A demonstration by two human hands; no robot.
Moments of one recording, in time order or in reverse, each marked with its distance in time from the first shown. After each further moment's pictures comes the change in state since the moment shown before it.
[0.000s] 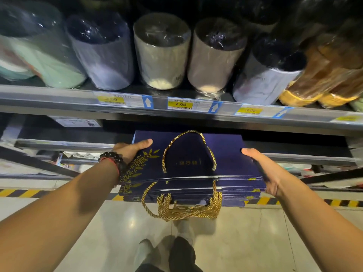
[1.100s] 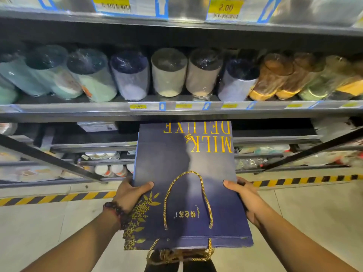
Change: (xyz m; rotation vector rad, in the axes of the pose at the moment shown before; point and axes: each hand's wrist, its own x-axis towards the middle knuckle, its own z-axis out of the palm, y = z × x) left_hand -0.099 -0.116 -0.047 -0.084 -0.127 0.174; right_hand -0.100 0.120 0.036 0.121 0.110 -0.144
